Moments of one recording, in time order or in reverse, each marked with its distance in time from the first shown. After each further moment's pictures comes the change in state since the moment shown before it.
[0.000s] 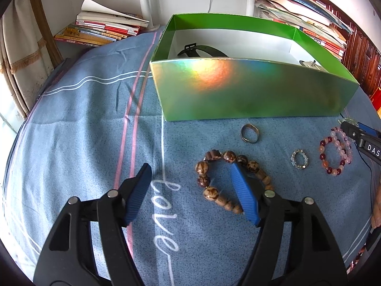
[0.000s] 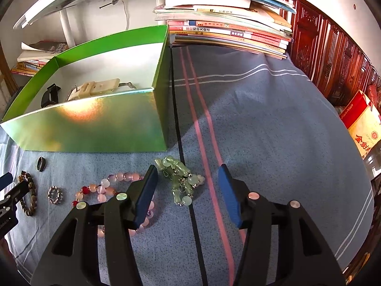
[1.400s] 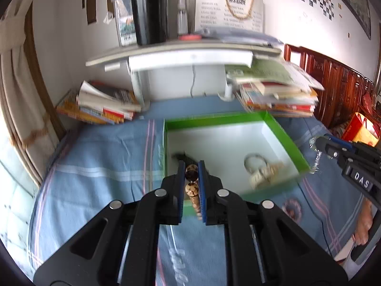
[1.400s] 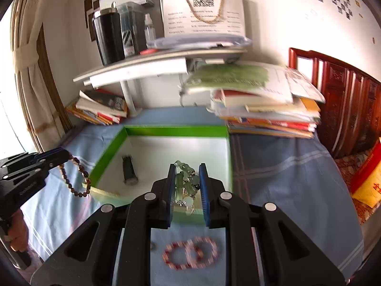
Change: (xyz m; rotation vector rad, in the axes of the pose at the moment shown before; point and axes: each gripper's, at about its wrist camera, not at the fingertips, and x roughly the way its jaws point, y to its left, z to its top) left arm -0.112 0.003 0.107 0.058 -0.290 -0.078; right arm -0.115 0.042 0.083 -0.076 -0.277 0.251
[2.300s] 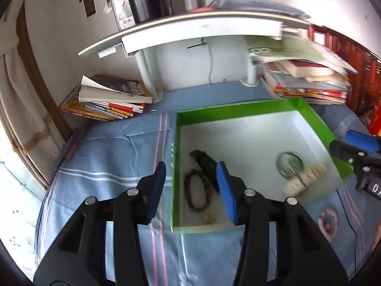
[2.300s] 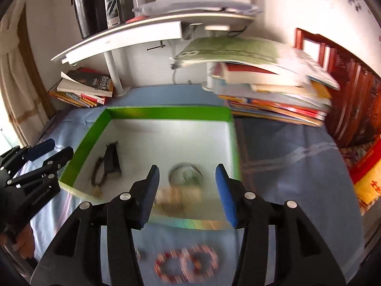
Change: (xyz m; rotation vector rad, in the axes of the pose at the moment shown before) left arm 0.061 -0.012 -0.010 0.042 0.073 0.127; right arm 0.042 -0.004 -0.014 -0.007 0.144 -0.073
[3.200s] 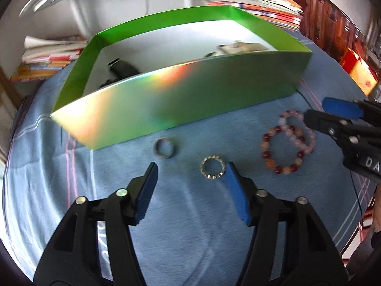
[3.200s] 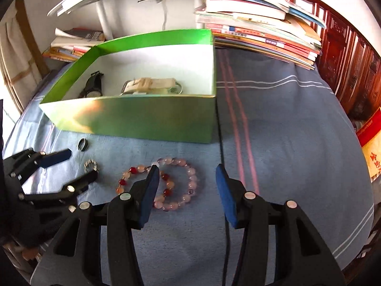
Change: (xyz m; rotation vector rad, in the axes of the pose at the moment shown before) left arm 0.031 -0.071 -0.098 0.105 0.253 -0.204; right arm 0.023 -0.021 -0.087 -0.005 0.198 -0.008
